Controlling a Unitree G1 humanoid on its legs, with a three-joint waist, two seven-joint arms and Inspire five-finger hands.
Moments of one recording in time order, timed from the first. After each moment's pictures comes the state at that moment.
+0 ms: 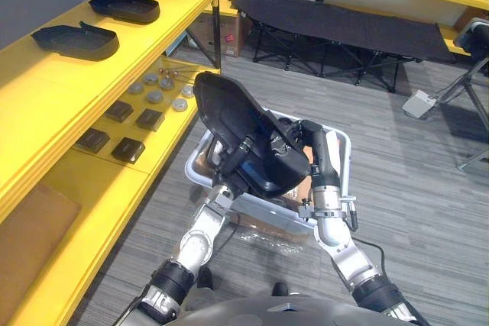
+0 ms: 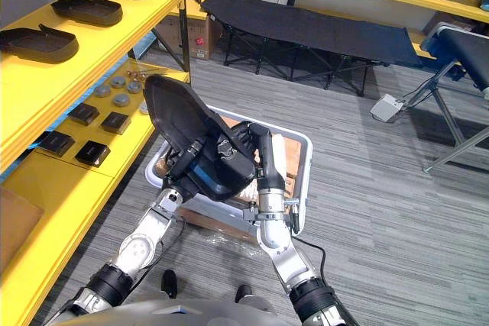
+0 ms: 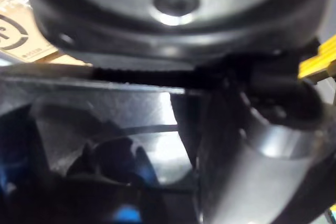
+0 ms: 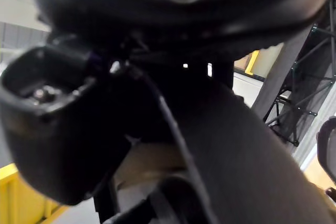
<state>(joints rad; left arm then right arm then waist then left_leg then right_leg) -0.11 0.13 -0.42 0.31 -1.28 -0.13 -0.17 -0.01 -0.21 0.37 0.20 -0.26 -0.43 -0.54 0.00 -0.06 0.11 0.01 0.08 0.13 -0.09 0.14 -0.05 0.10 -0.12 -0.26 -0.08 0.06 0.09</state>
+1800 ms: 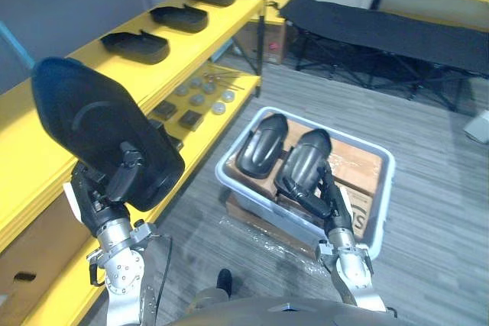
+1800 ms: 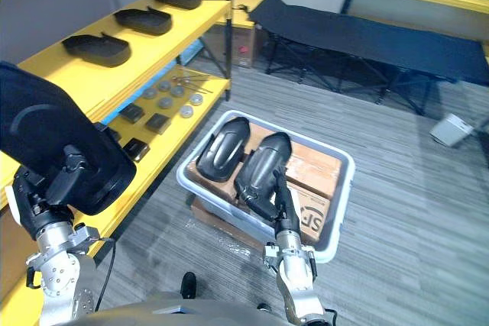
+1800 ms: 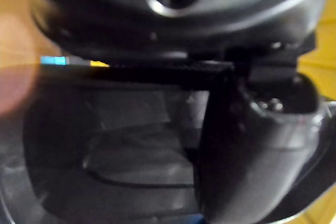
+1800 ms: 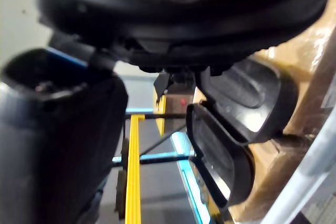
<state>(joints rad) 0.40 0.03 0.18 -0.21 -0.25 -0.37 0.42 0.17 -0.16 0.23 0.40 0.12 -0.40 -0.22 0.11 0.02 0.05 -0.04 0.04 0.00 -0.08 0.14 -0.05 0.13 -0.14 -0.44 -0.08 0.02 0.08</state>
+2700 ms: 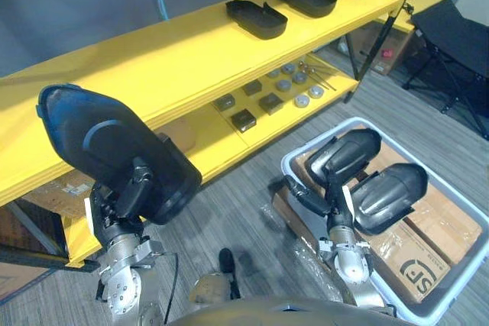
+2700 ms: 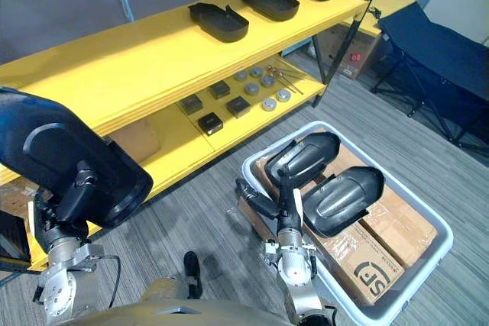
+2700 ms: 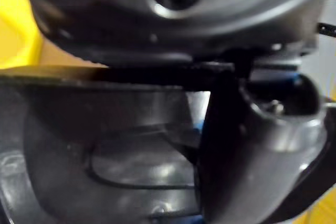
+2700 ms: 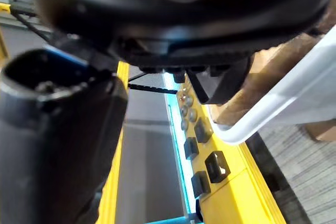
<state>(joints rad) 0.46 0.00 0.09 -0.19 -0.43 -0.38 0.23 0.17 -0.15 0.19 0.42 0.09 -0.38 -0.27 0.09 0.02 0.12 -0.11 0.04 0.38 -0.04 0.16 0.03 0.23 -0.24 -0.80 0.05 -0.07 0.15</state>
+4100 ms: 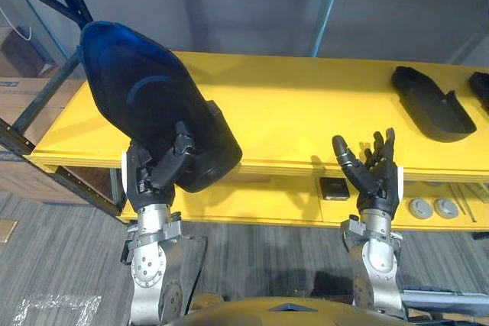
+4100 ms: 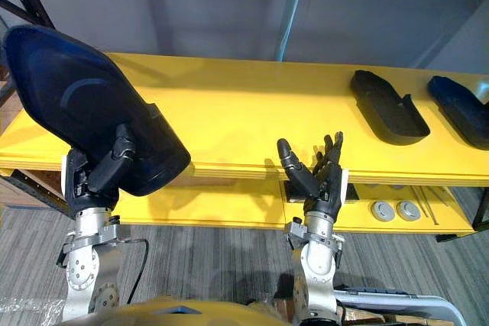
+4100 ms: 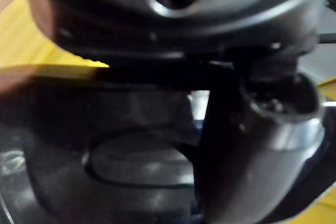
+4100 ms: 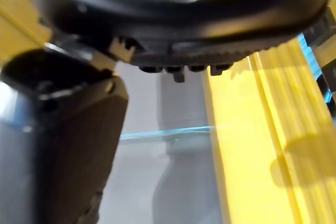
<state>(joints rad) 0.36 0.01 -0.06 -0.30 -0.31 -0.39 0.13 0.25 -0.03 -0.05 0.03 0.18 -0.43 -0.23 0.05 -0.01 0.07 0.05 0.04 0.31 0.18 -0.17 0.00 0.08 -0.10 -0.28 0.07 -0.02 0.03</state>
